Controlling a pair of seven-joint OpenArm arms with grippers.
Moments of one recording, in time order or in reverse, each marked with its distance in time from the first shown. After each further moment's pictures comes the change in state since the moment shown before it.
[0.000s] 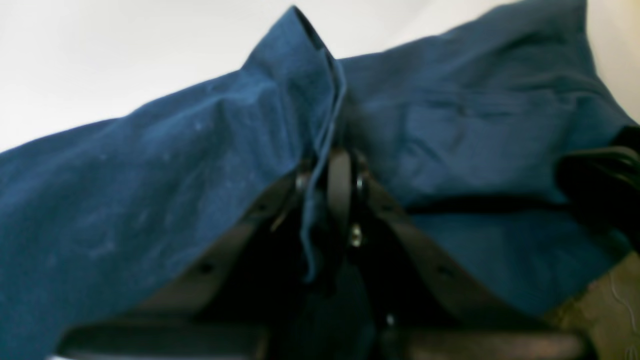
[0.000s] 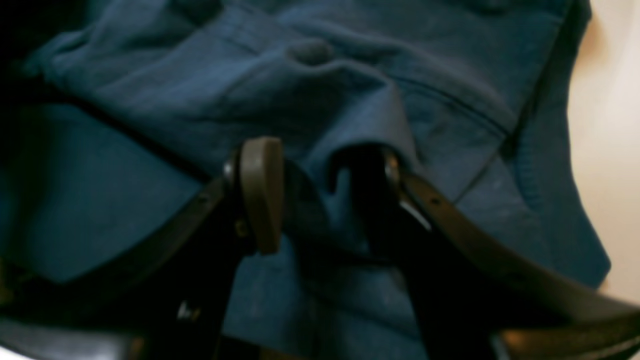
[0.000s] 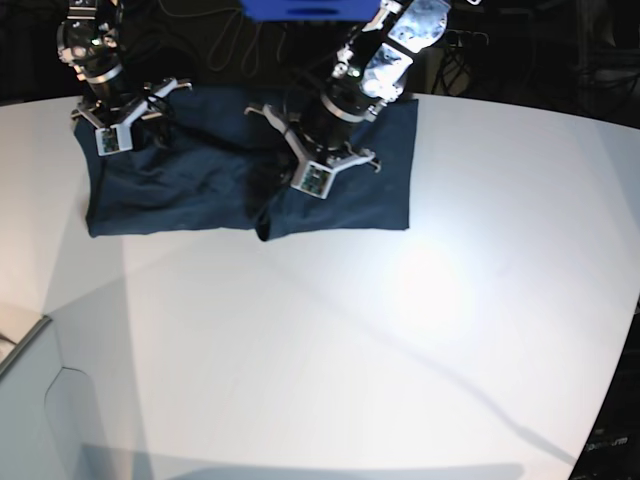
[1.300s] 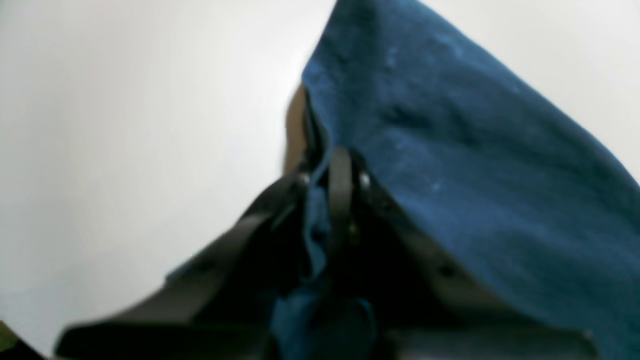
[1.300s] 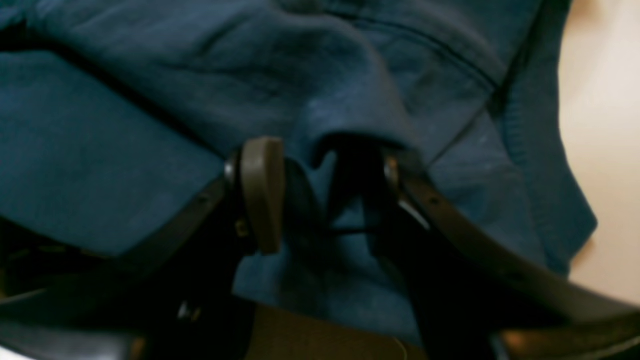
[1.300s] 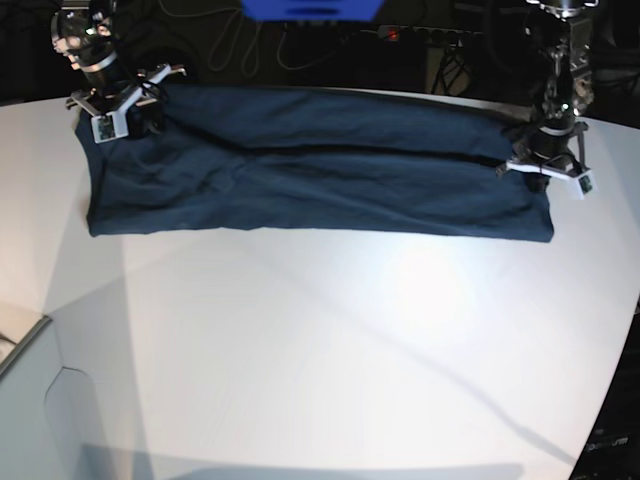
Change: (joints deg) left arm 2.8 -12.2 -43.5 -9.7 -25.9 -0.5 -0.5; right arm -2.2 1.7 -0.2 0.0 0.0 0.1 0.1
